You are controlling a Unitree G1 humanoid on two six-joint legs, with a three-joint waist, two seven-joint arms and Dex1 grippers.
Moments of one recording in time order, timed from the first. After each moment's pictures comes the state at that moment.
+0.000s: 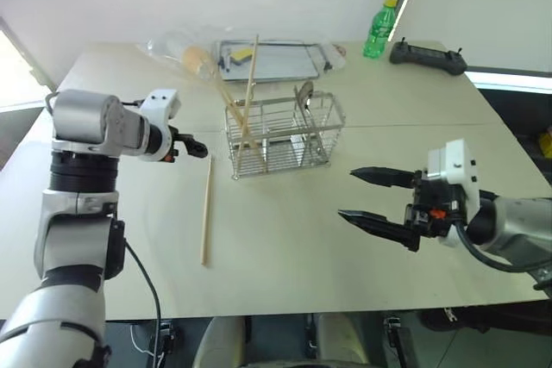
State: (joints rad) left arm -0.99 0.61 0.01 0.26 -0.36 1.61 -0.38; right arm -0.04 -0.89 -0.32 -0.74 0.97 0.74 0.73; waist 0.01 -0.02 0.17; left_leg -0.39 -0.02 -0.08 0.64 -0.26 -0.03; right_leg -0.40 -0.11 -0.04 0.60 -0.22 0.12
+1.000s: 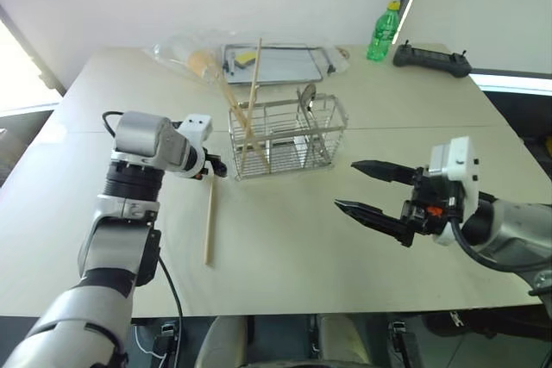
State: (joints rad) left arm -0.97 0.41 -0.02 0.38 -0.28 1.56 -0.24; right arm -0.03 -0.86 -0.32 -0.78 0.99 0.73 0.63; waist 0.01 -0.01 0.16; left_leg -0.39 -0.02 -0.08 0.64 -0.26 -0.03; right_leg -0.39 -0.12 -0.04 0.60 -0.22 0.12
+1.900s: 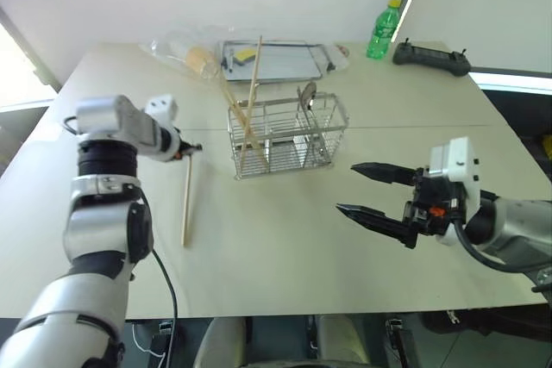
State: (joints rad) left arm -1.13 0.50 0.27 0.69 -0.24 1.28 -0.19; right arm -0.04 -0.90 -0.32 -0.74 0.97 0.73 0.70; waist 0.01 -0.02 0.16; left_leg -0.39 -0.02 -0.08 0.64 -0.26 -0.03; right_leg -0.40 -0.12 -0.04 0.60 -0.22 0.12
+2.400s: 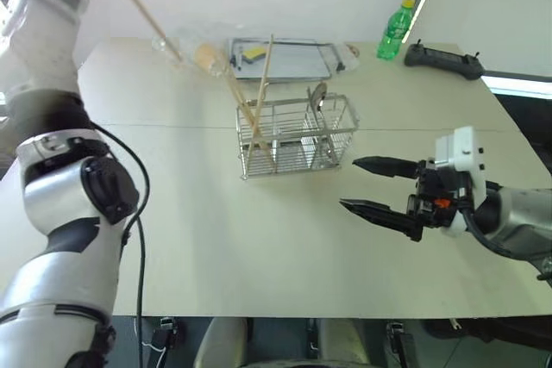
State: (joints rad) left arm -1.34 0.47 0.53 0.57 -0.50 0.42 -0.32; right arm -0.11 -0.93 -0.32 -0.71 1.01 0.76 0.73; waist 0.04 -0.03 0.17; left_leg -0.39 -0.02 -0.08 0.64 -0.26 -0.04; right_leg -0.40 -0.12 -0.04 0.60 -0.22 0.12
